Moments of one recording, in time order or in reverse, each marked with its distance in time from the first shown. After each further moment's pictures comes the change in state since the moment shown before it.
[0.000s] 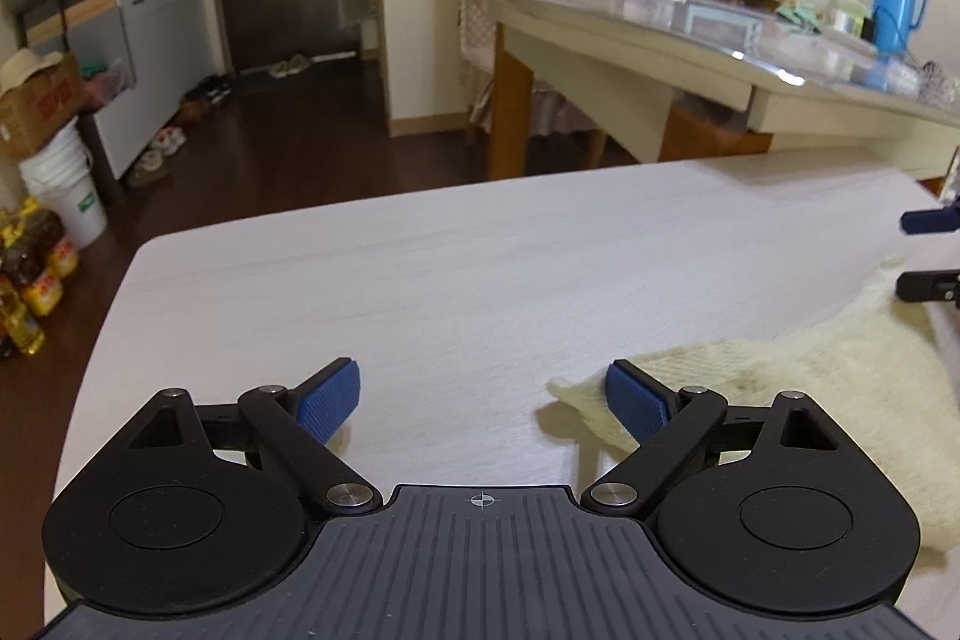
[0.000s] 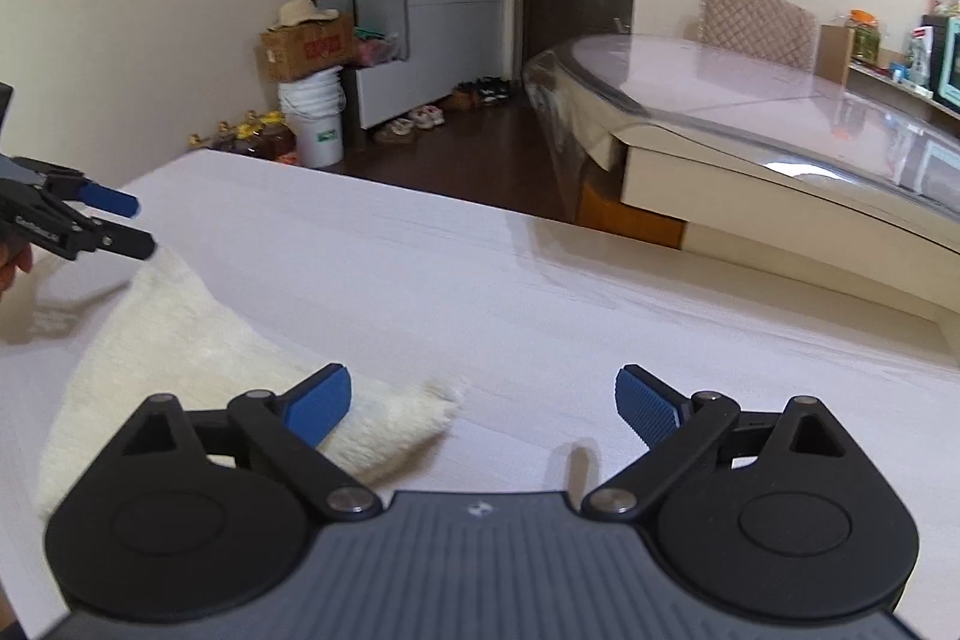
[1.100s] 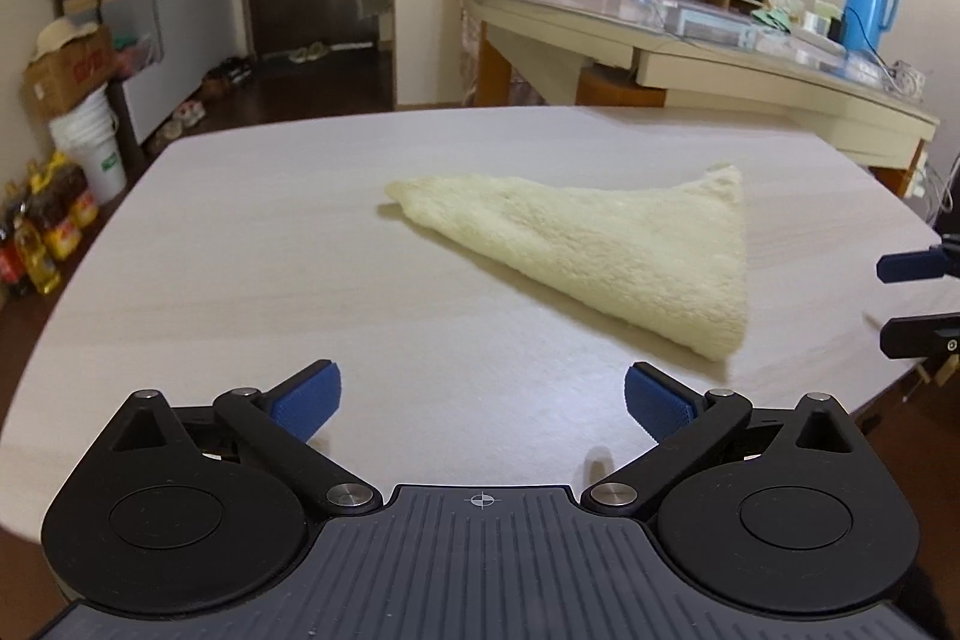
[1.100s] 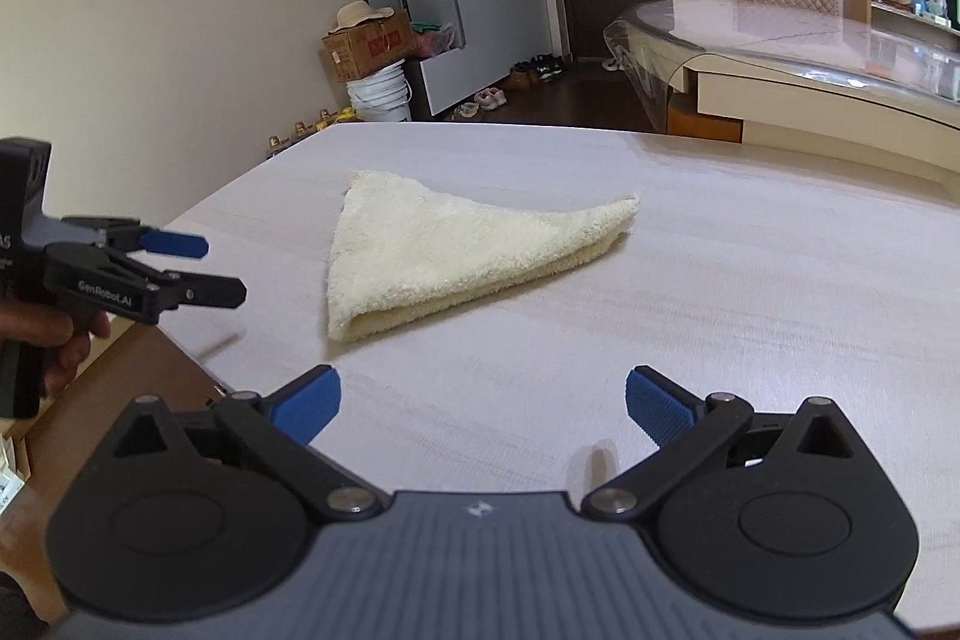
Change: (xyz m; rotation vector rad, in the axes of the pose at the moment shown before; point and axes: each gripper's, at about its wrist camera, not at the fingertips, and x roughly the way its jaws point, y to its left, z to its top) left arm -0.119 -0.097 -0.084 -0.119 -0.030 -0.003; right arm -0.113 0.060 -0.064 0.117 0.013 0.174
